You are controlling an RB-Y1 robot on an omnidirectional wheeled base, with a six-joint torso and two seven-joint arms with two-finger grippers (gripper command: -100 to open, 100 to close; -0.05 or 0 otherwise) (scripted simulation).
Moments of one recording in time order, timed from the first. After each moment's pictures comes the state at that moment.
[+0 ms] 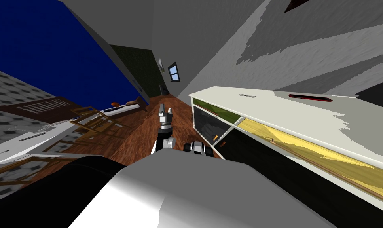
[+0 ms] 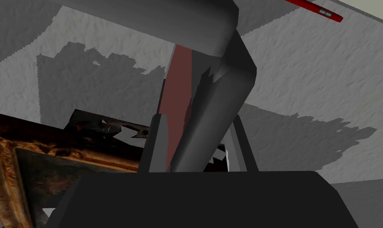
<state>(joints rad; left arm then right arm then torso) 0.52 -0.05 -0.07 -2.34 -0.09 -0.45 -0.05 1.16 -1.24 -0.96 -1.60 0.41 0.17 -0.10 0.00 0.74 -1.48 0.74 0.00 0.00</state>
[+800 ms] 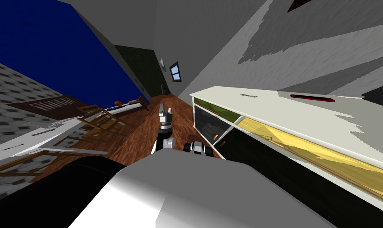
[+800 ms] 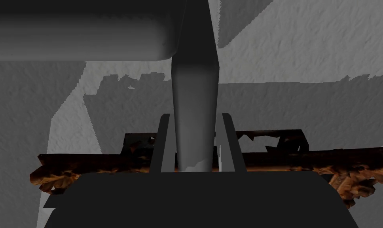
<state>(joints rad) 0.52 -0.05 -0.07 -2.34 -0.09 -0.45 -0.05 1.08 -1.21 -0.95 -1.54 0.25 0.11 -0.23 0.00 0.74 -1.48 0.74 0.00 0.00</state>
